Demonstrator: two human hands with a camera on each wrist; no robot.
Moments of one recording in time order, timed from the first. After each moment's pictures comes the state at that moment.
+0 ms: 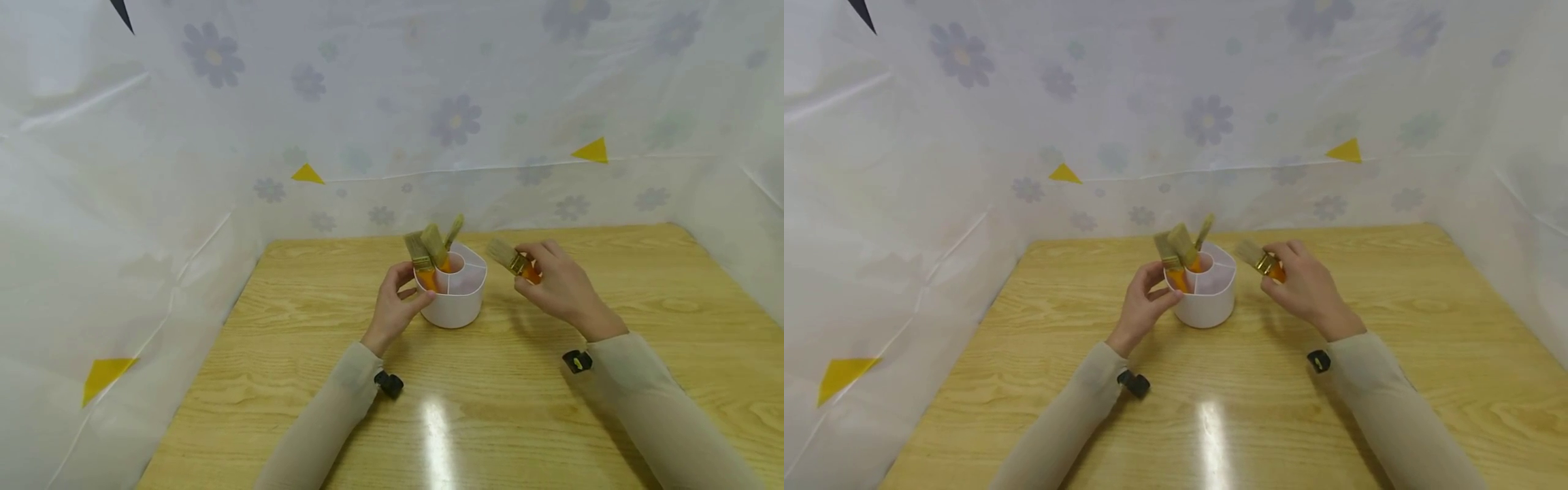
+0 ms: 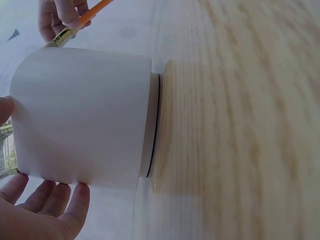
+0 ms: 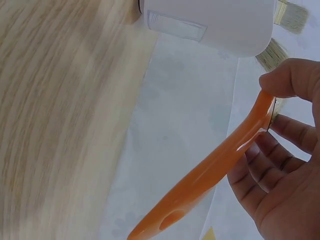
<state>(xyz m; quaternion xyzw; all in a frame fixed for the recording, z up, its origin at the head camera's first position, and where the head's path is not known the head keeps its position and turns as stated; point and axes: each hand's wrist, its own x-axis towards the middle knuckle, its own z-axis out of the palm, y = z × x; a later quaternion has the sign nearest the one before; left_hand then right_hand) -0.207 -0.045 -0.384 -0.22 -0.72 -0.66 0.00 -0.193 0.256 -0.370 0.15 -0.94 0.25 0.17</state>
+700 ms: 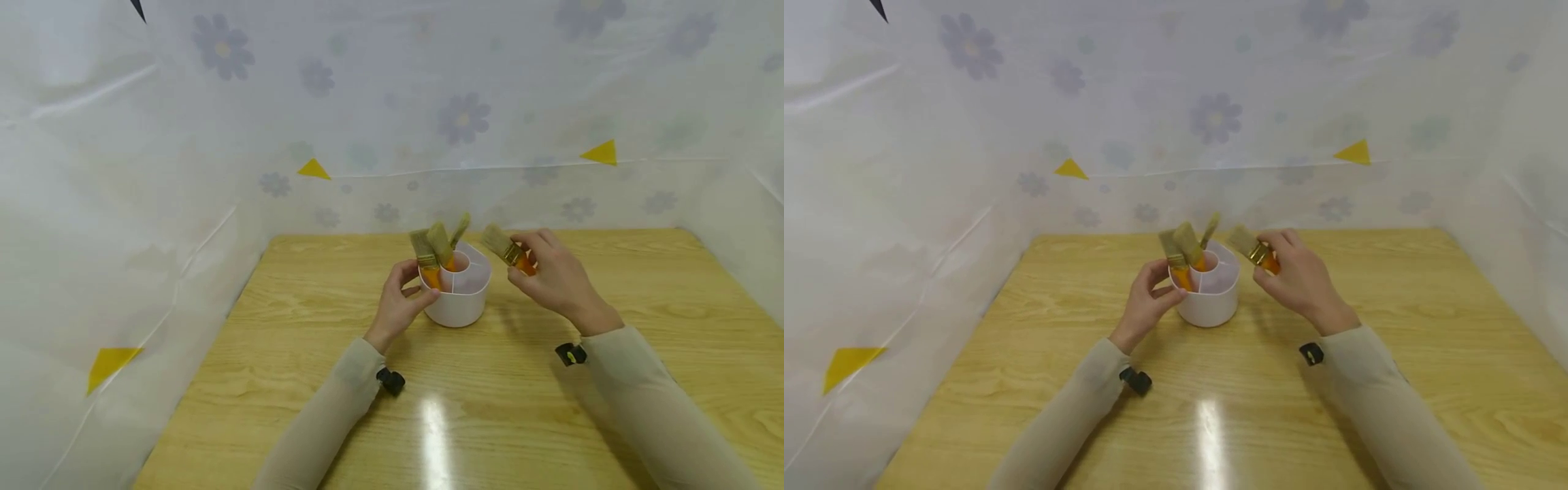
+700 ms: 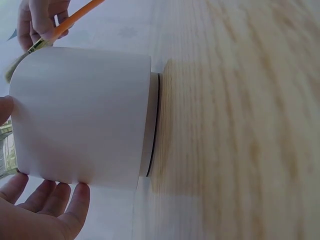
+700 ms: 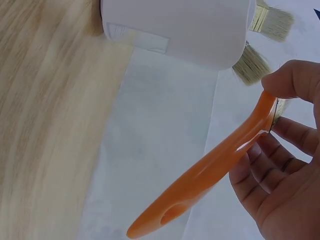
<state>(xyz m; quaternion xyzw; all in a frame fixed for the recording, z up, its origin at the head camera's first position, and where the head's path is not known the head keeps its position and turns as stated) -0.207 -0.047 -0.385 -0.23 -0.72 -0.66 0.00 -0.200 0.237 -0.352 0.18 -0.93 0.26 0.21</state>
